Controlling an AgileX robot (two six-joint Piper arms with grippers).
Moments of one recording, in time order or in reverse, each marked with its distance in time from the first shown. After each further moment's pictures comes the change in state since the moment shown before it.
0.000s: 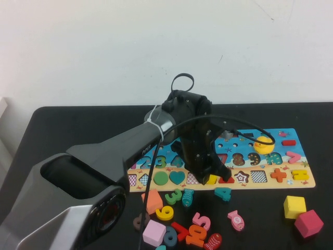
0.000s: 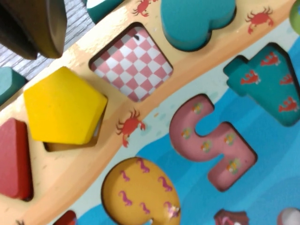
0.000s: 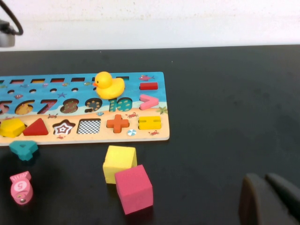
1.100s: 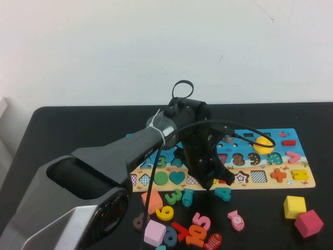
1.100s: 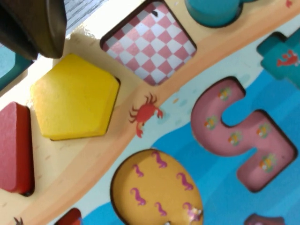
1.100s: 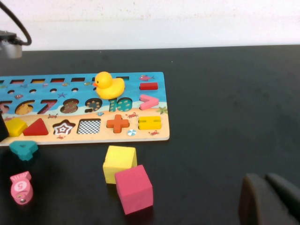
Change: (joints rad) right arm 0.000 0.000 0.000 0.000 0.000 0.000; left arm 0.000 0.033 -0.002 -0.051 -0.026 -0.009
